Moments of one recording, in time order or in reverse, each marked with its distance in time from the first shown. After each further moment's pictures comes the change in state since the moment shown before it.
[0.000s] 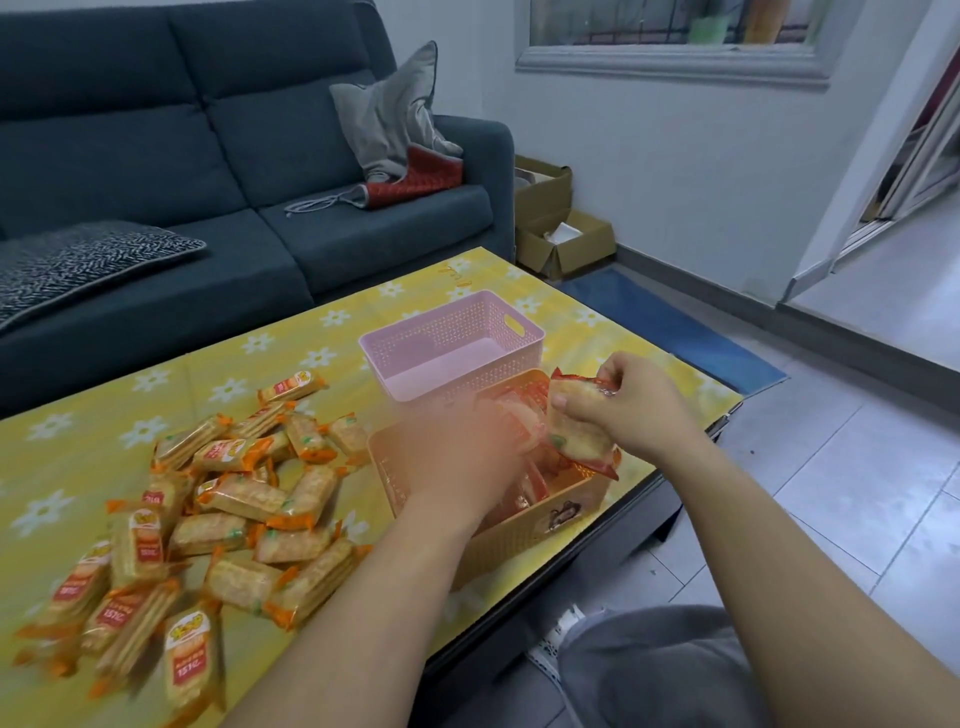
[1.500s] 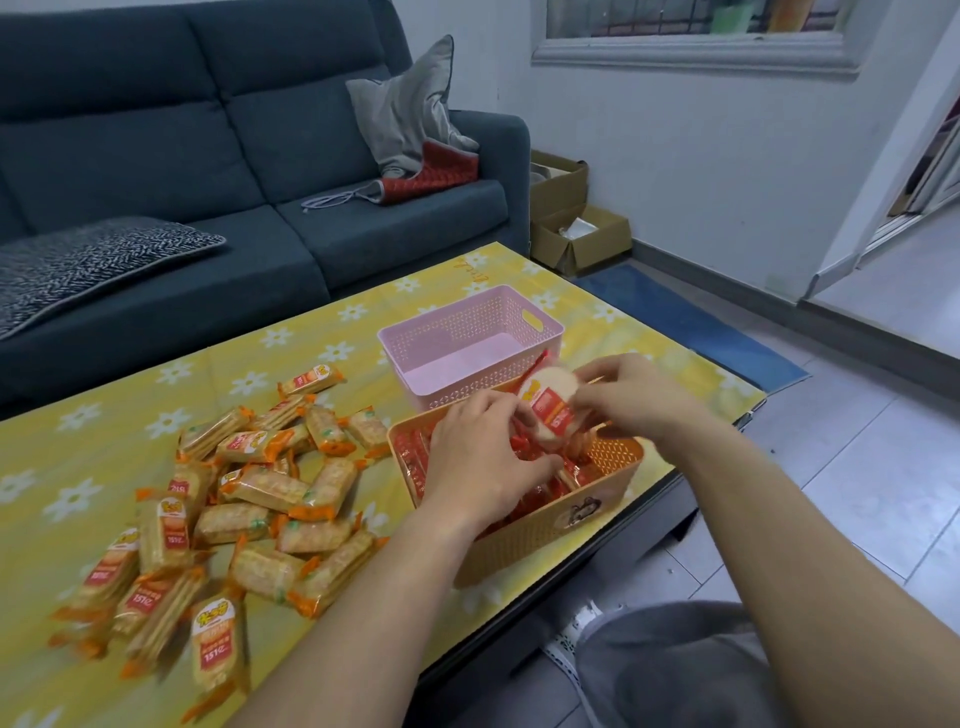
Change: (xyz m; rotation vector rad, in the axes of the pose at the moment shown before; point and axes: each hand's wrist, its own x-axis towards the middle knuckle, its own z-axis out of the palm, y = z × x) left_hand -0.015 -0.009 -0.005 -0.504 0.018 0.057; right_hand 0.005 -0.020 0.007 0.163 -0.252 0.113
